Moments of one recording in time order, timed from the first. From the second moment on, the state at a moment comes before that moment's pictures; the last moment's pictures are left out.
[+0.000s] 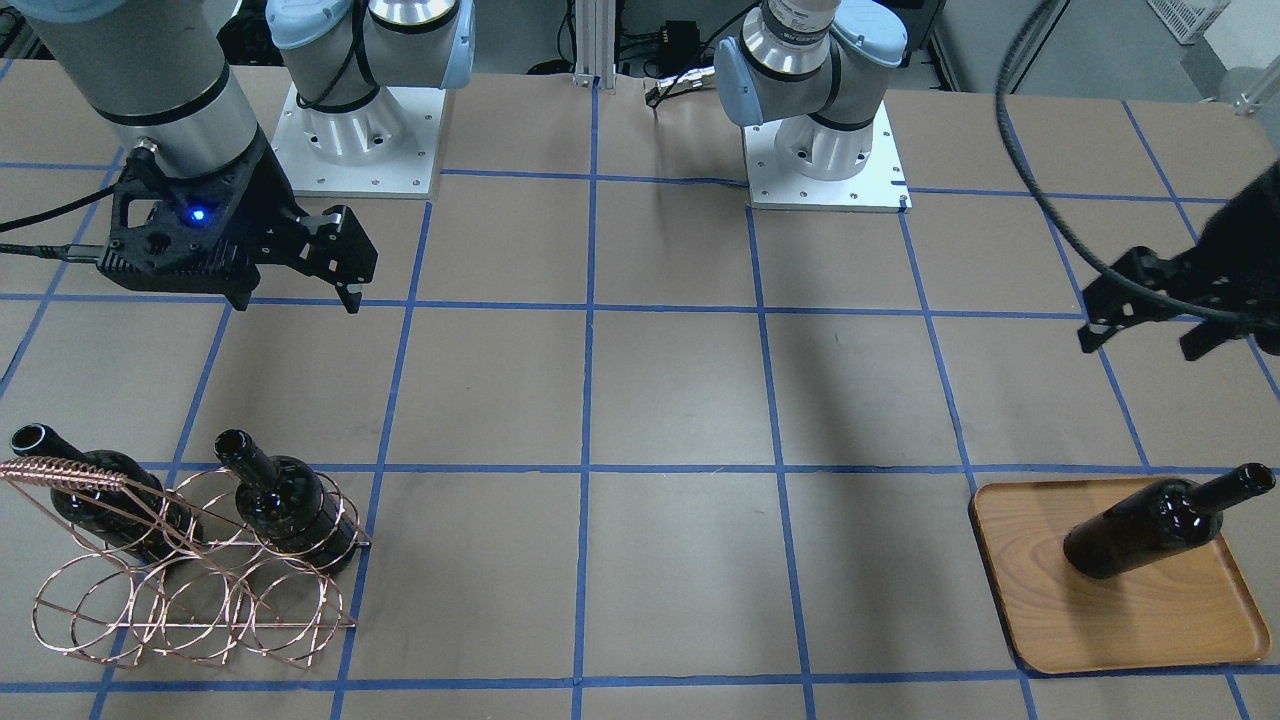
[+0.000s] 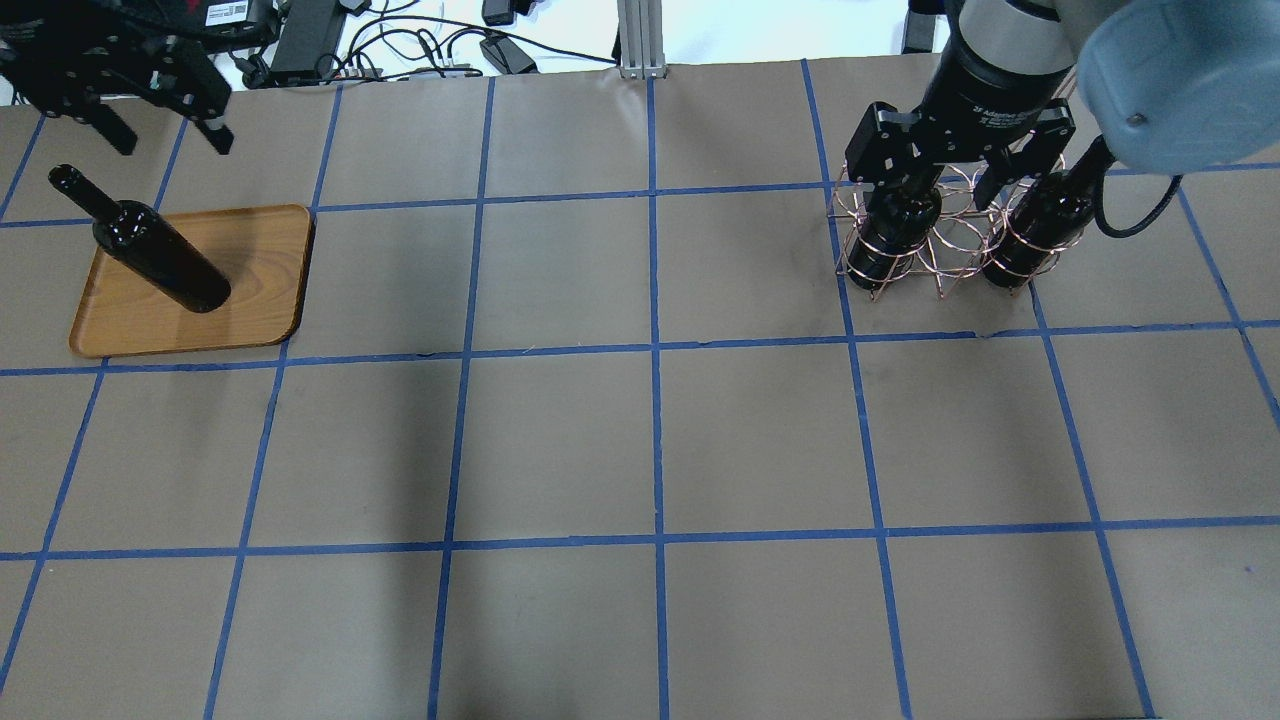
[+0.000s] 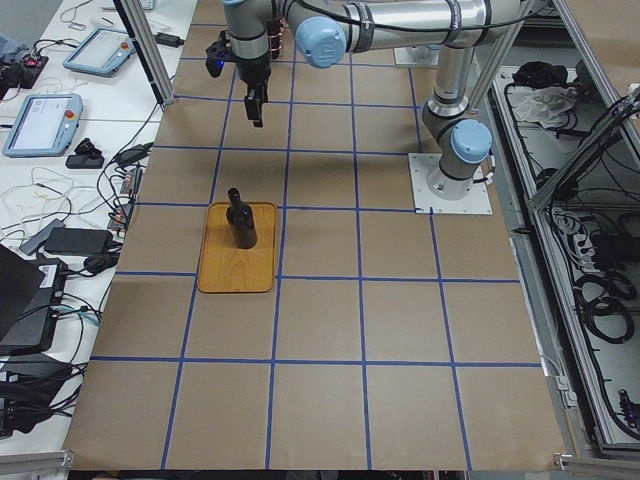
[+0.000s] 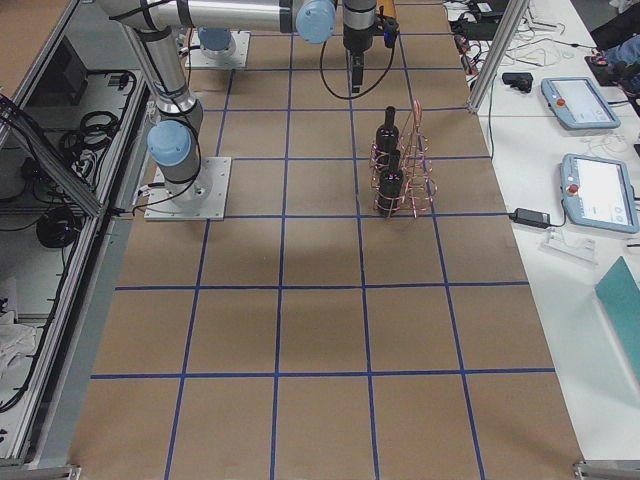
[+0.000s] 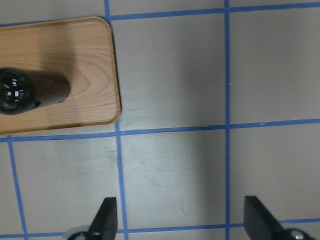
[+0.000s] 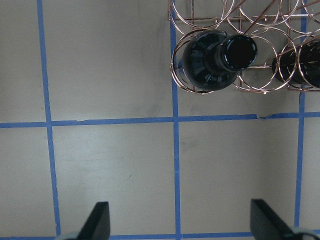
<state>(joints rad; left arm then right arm) -1.40 -1.73 -1.28 -1.71 1.58 0.20 1.57 -1.51 1.56 -1.66 -1.55 0.02</state>
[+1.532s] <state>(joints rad) -1.57 -1.61 -1.42 -1.64 1.58 0.00 1.57 -1.51 1.56 -1.72 -1.55 0.02</state>
